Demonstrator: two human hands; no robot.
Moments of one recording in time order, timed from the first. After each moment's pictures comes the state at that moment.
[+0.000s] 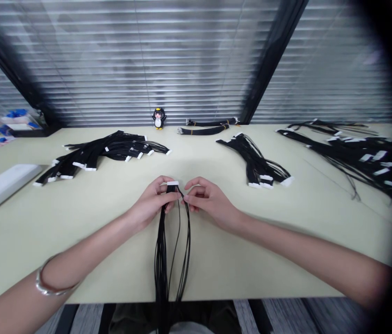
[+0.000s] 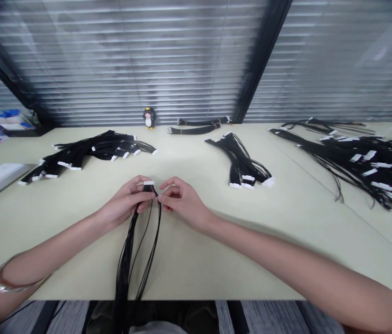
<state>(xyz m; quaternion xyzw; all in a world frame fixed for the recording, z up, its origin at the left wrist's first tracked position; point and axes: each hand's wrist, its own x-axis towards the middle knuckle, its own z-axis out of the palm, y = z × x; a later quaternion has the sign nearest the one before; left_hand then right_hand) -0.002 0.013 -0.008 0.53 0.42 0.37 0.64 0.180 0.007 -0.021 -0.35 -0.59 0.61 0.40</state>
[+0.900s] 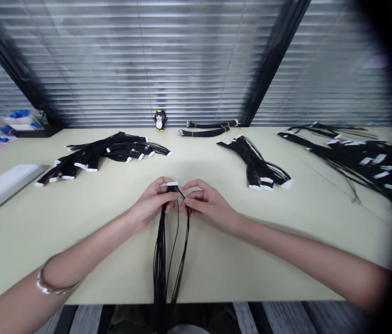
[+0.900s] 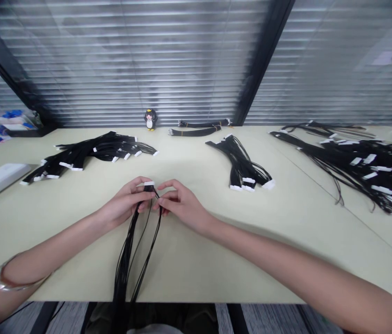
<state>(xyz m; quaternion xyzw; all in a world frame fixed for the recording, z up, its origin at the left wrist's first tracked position) -0.005 0.015 -0.008 0.51 0.42 0.37 0.66 0.179 0.005 -0.018 -0.32 -0.61 0.62 0.37</state>
